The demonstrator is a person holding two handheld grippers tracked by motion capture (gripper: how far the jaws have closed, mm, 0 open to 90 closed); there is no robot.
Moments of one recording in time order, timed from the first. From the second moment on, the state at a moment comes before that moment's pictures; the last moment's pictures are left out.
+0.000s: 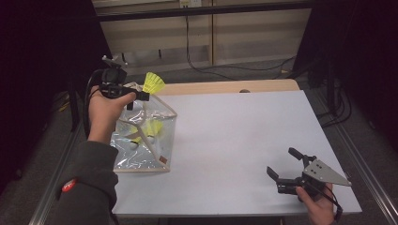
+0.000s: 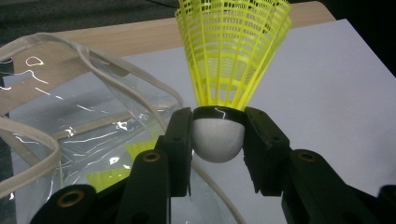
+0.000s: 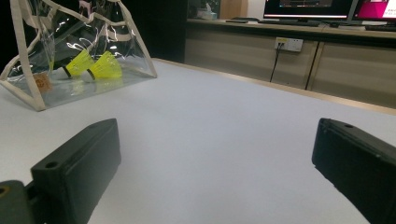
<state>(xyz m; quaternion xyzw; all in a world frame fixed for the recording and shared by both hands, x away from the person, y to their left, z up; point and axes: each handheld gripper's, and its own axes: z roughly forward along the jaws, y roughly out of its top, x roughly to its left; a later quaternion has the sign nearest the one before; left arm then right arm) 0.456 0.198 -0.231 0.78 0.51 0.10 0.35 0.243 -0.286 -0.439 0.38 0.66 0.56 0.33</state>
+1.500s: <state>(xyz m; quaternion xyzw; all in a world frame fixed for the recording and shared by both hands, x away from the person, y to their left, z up) 0.453 0.225 -0.230 0.76 0.54 0.11 0.35 0.244 -0.286 -0.439 0.38 0.66 0.56 0.33</state>
